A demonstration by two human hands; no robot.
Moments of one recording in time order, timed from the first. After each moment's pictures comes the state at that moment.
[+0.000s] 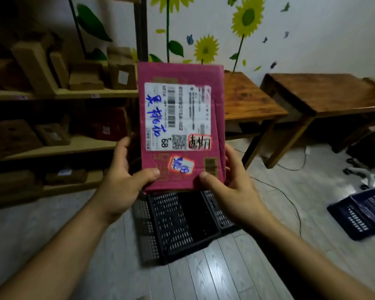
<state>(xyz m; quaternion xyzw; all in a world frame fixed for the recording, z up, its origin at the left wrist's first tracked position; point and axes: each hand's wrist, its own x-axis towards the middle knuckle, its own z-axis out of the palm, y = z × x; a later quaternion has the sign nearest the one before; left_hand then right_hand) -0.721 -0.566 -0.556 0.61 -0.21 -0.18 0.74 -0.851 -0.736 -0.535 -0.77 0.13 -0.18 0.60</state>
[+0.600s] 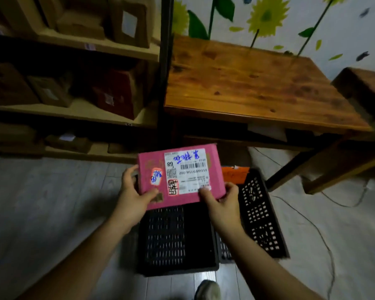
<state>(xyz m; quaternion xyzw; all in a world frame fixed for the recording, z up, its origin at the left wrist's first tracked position) -0.638 -0.720 -0.800 0.72 0.04 -0.15 0.68 -0.713 -0.908 -0.795 -0.73 0.29 -0.08 0.62</state>
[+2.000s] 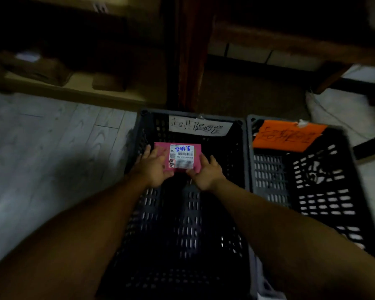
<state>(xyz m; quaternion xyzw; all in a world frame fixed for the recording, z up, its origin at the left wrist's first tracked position) -0.506 -0.792 -1.214 0.94 -0.12 -0.30 0.09 -0.548 -0.968 -1.222 -0.90 0.15 0.32 0.26</state>
